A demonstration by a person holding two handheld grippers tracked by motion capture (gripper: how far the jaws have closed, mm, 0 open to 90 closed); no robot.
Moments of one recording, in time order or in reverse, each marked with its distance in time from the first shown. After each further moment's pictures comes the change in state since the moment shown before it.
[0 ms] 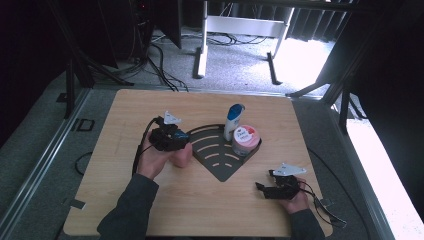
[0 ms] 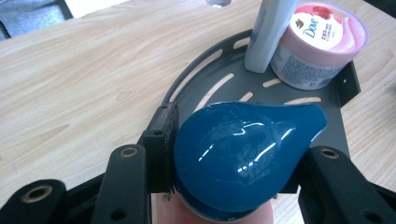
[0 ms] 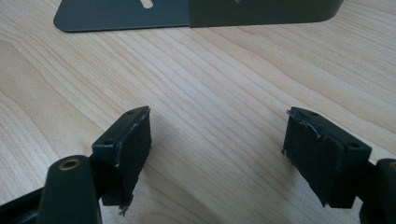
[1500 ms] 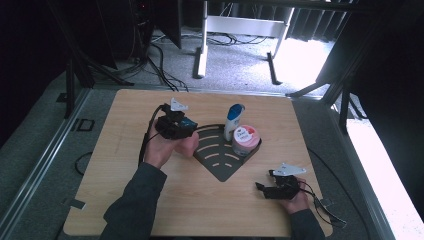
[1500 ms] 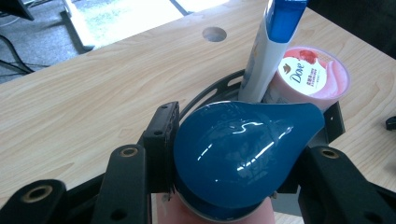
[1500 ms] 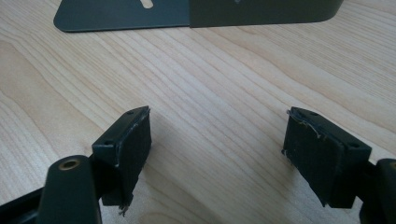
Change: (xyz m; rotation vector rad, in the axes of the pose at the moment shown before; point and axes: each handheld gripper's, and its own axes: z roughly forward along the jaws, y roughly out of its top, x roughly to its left) left arm -0.008 0.039 -0.003 -0.040 0.007 0.004; right arm 0.000 0.000 0.000 -0.001 0.000 0.000
